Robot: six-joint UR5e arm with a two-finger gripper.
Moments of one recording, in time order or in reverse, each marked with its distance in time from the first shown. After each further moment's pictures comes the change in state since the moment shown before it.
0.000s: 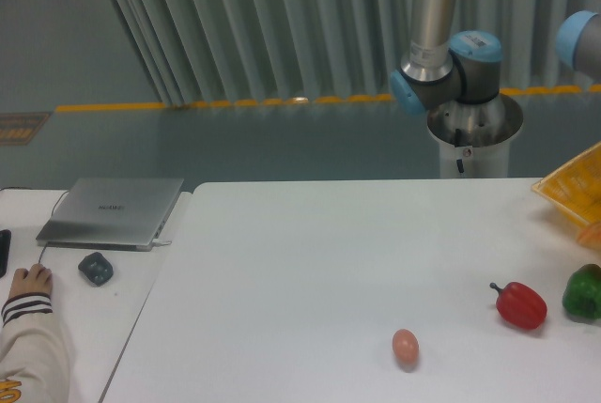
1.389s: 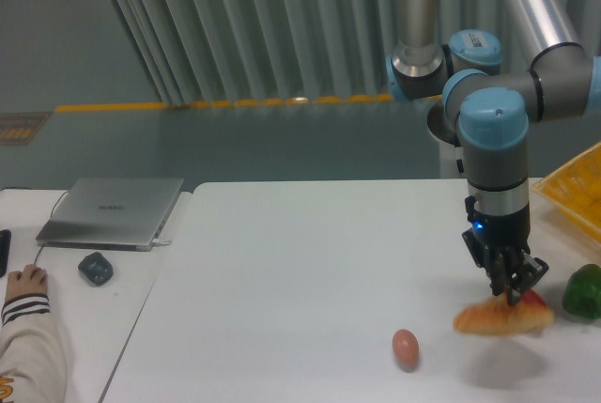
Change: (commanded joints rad) arm -0.258 -0.111 0.055 0.210 0.000 -0.448
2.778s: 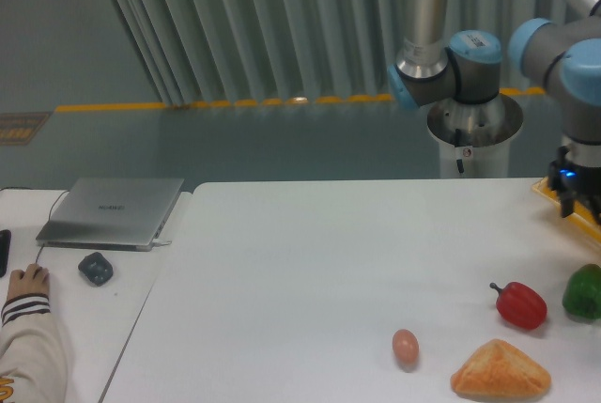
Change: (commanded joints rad) arm 0.325 0.127 -0.051 -0.270 0.015 0.625
